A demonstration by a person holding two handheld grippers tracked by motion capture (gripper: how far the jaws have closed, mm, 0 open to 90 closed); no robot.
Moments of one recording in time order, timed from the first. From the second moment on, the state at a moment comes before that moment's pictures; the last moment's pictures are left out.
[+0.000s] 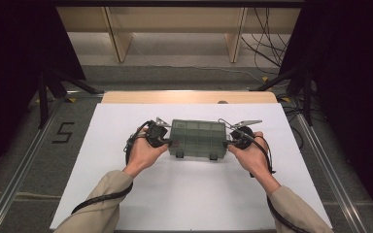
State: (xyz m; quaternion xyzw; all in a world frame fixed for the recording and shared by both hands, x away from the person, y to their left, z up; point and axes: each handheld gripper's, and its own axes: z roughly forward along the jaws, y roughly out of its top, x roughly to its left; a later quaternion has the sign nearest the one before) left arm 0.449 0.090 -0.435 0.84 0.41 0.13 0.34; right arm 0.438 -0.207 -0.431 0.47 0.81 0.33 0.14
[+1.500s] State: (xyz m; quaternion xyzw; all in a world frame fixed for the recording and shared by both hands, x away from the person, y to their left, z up) left arm 0.448 0.087 -0.439 0.84 0.41 0.11 0.33; right arm 0.435 -0.202 -0.435 0.46 0.82 0.32 0.13
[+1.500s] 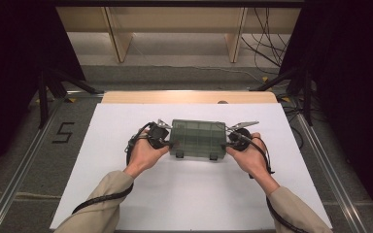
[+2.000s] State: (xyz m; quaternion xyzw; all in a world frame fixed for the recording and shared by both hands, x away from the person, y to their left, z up) left arm 0.441 0.092 -0.429 0.83 0.38 0.15 0.39; right arm 0.430 -0.211 -0.434 0.45 0.80 0.37 0.14
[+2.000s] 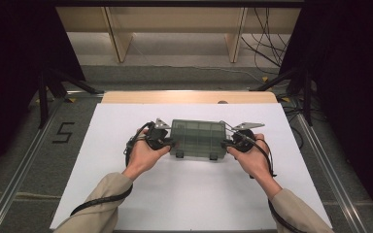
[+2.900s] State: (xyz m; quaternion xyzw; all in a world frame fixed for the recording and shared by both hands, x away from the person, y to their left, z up) left arm 0.371 0.160 -0.412 0.73 0.38 0.25 0.51; right arm 0.375 -0.253 -0.421 0.35 0.75 0.53 0.20
